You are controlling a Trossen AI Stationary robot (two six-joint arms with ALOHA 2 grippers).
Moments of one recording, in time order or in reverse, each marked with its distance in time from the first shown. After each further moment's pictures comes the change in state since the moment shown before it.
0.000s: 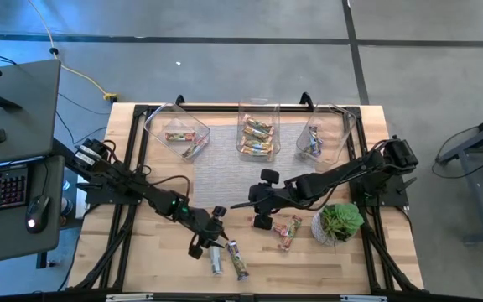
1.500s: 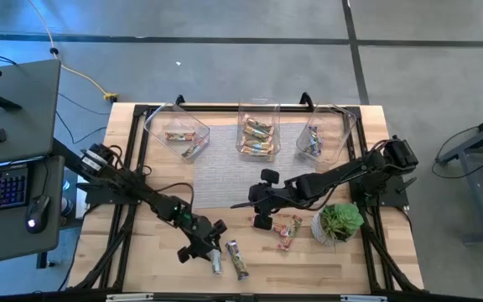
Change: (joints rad) left arm -0.038 0.079 0.000 -0.012 0.188 0.401; right arm 0.000 0.000 0.000 0.002 0.000 0.000
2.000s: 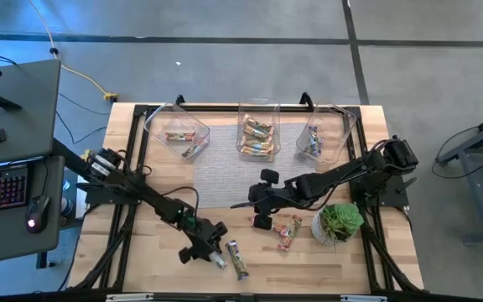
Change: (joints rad) left arm 0.000 0.104 0.005 0.025 -0.002 0.012; right arm 0.000 0.000 0.000 0.006 0.000 0.000
